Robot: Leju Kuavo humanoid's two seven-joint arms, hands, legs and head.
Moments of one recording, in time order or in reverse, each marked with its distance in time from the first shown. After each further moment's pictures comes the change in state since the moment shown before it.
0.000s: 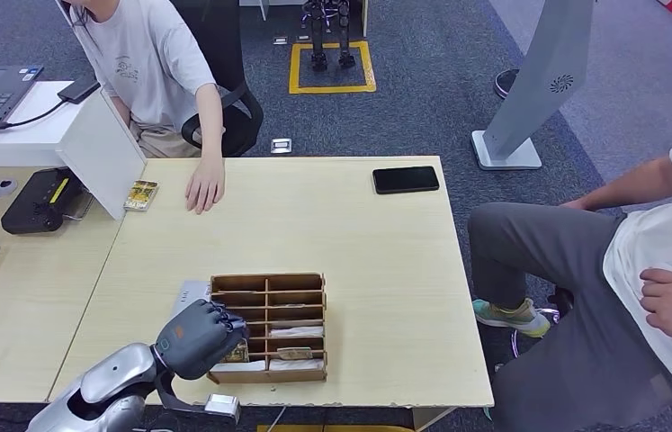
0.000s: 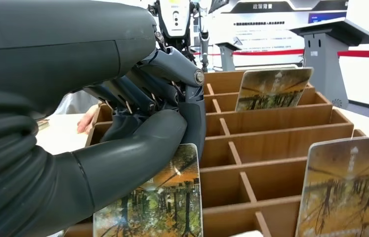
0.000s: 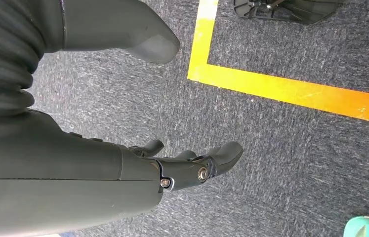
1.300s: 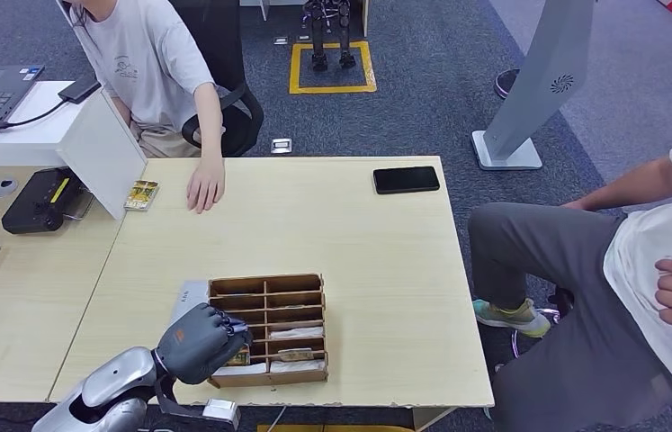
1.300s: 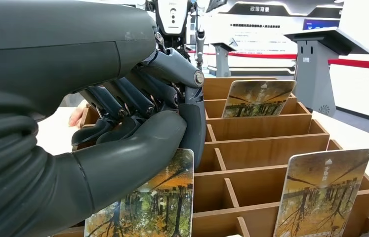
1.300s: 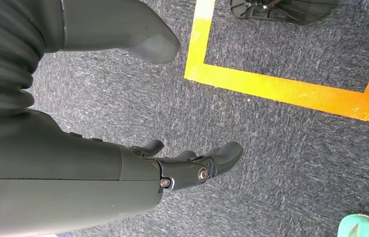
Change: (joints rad) left arm 0.016 -0.008 0.000 -0.008 0.047 0.044 -0.039; right arm -0.004 -0.001 0.000 0.000 -0.010 0.001 -0.010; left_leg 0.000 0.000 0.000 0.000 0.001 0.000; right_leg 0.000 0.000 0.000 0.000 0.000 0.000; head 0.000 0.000
